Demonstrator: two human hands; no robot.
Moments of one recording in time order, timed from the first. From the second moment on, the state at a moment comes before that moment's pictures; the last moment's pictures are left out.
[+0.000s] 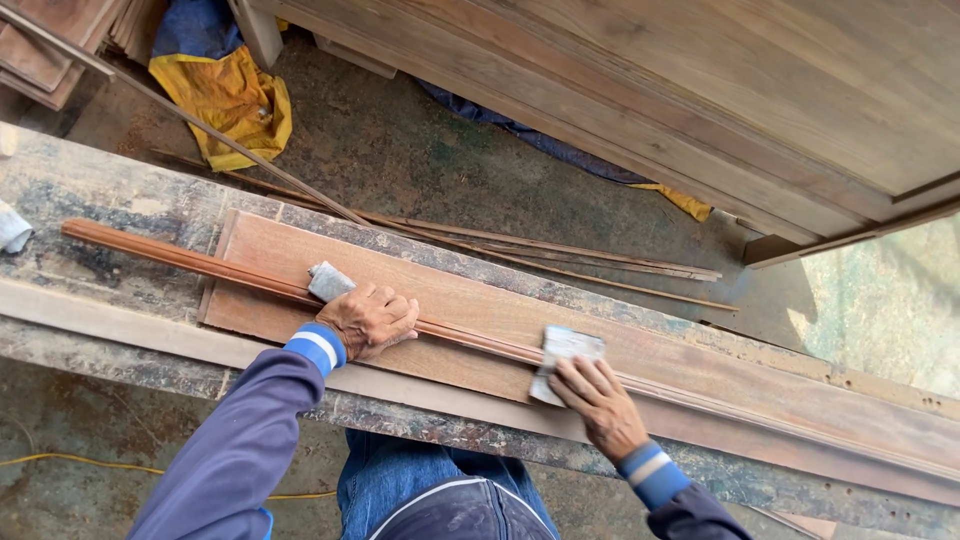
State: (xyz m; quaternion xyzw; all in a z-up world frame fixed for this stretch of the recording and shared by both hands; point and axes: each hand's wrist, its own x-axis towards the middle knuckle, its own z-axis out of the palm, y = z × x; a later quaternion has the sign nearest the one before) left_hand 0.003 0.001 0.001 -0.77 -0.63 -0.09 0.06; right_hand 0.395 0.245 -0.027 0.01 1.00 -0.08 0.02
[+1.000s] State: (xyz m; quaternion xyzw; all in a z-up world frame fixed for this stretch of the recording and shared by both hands) left_hand 0.004 0.000 0.000 -0.76 -0.64 -0.09 0.07; right_hand 0.397 0.231 -0.039 0.05 1.00 -0.07 0.00
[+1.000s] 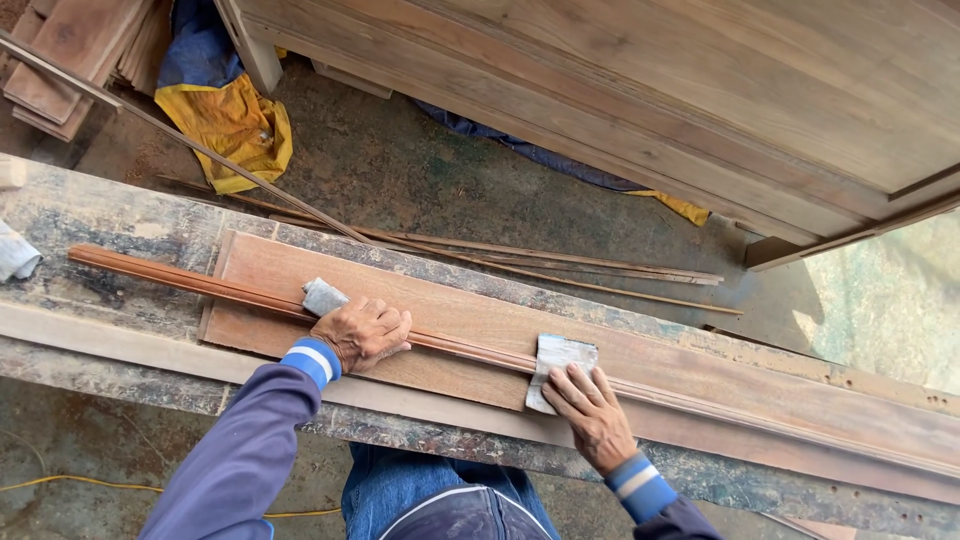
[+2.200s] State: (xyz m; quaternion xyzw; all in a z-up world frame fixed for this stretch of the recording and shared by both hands) left_hand 0.007 0.008 0.014 -0.76 -0.65 -0.09 0.05; right_hand 0.365 0.183 -0.048 0.18 0.96 -0.14 -0.14
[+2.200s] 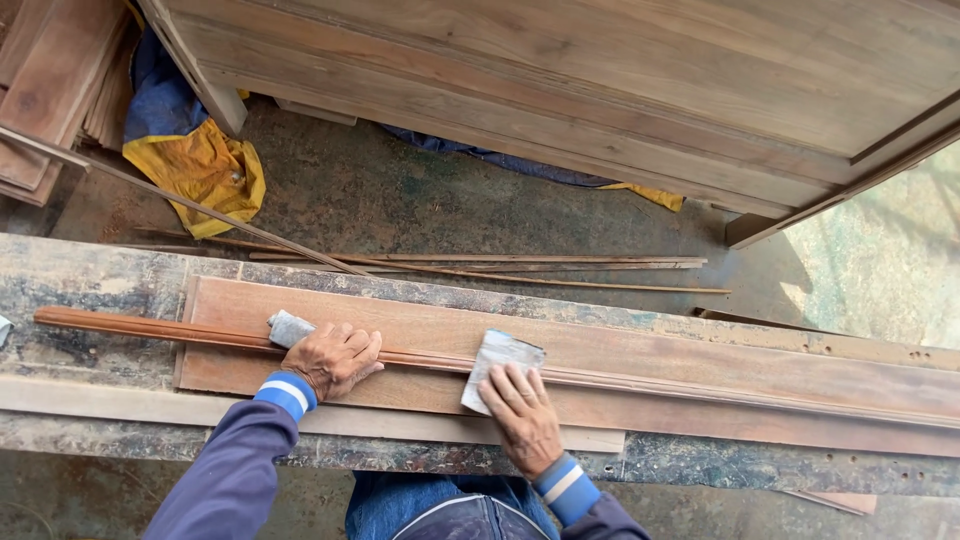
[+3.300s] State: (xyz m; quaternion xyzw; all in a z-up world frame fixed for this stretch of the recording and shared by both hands) left_hand 0.007 0.007 -0.001 -0.74 -0.66 -0.07 0.04; right_hand 0.410 0.211 -0.057 0.47 0.86 0.00 -0.20
